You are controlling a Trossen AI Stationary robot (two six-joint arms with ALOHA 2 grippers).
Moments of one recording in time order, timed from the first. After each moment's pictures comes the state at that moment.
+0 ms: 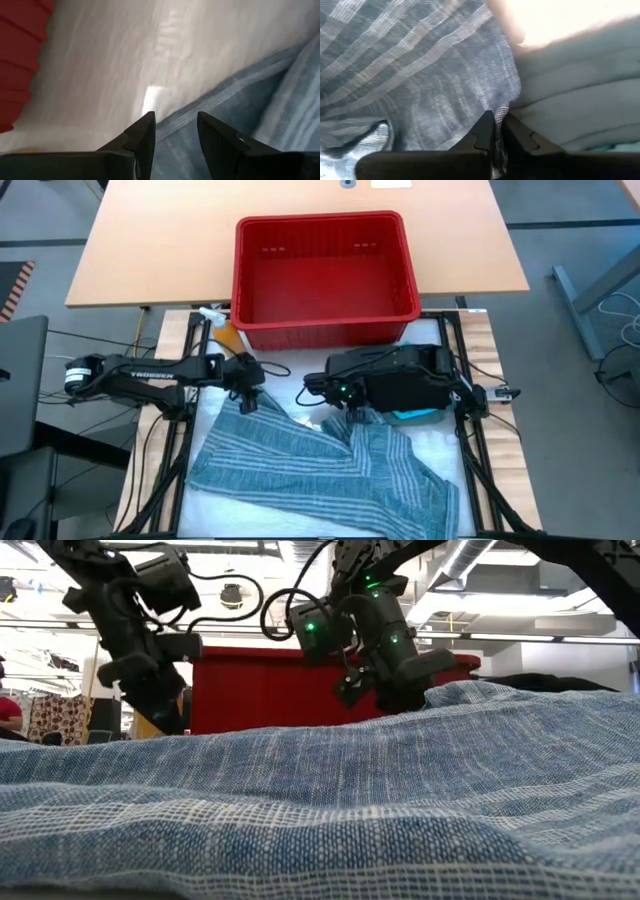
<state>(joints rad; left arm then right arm) 0.24 1.11 0.55 -0.41 -0.07 0.05 -0.06 2.19 1.76 -1.45 0.00 -0.05</state>
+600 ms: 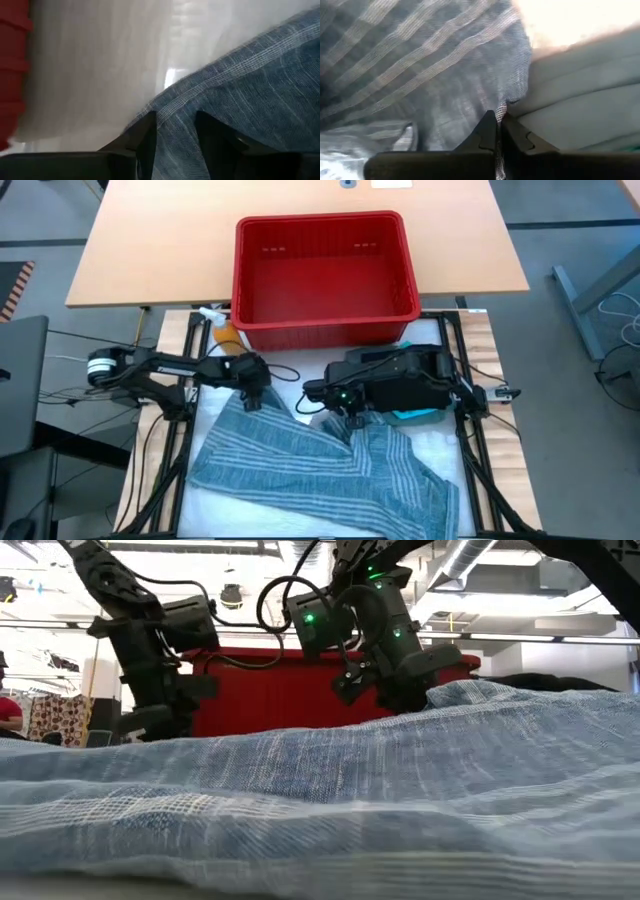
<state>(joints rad) 0.29 1.36 0.53 -0.33 -0.16 0.20 -0.02 2.19 1.76 -1.44 0.00 -0.01</state>
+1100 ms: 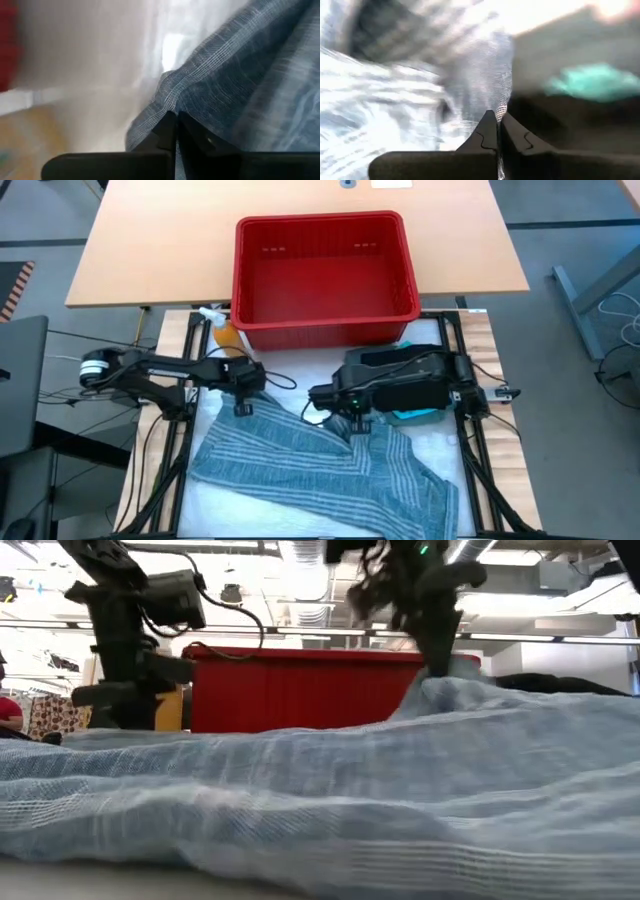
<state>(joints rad) 0.20 1.28 0.61 -0.60 -0.21 0.10 0.07 2.04 1.82 -1.53 0.09 0.08</state>
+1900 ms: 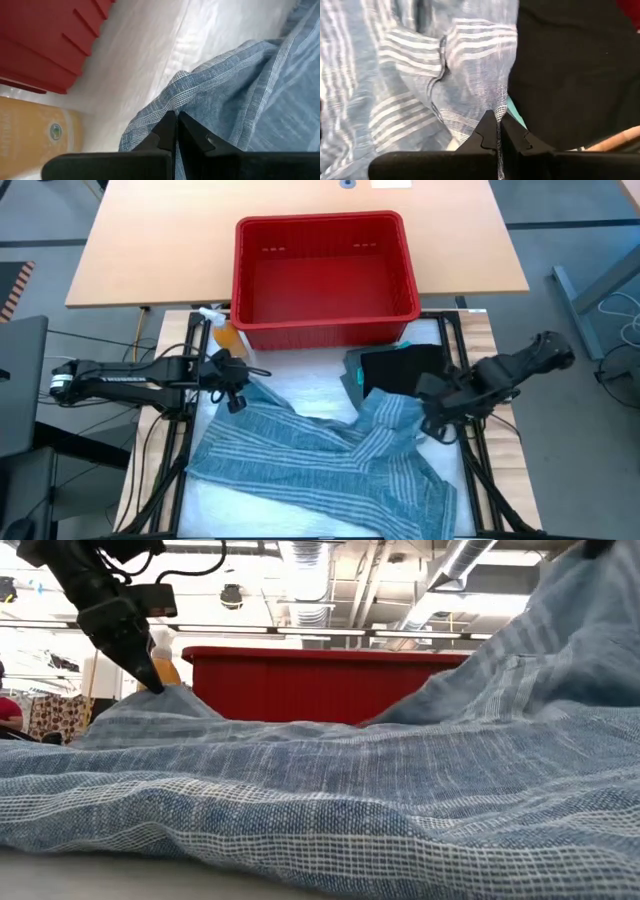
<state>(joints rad) 0.13 0.85 0.61 -0.67 -0.24 -0.16 0.49 1.21 1.41 -1.57 0.28 0.91</state>
